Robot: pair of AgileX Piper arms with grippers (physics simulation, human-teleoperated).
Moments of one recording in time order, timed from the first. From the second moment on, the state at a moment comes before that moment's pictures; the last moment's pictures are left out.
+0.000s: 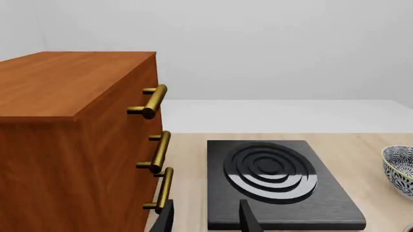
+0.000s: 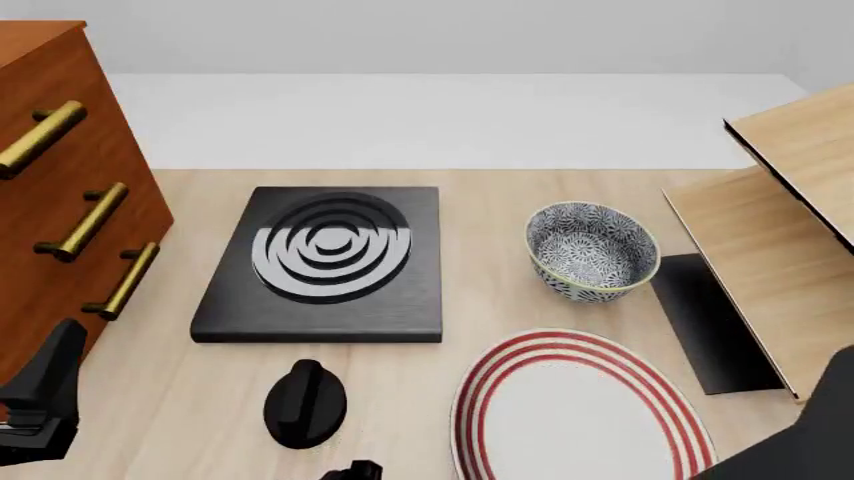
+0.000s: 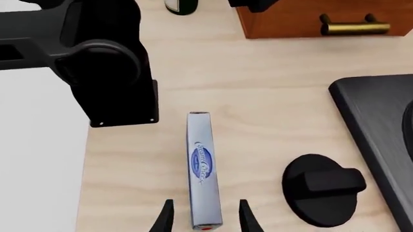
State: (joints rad) left arm 0.00 0.00 0.00 0.00 0.00; right arm 1.37 1.90 -0.63 -0.66 -0.12
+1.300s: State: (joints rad) left arm 0.00 0.00 0.00 0.00 0.00; right arm 1.33 1.45 -0.44 -0.48 -0.19
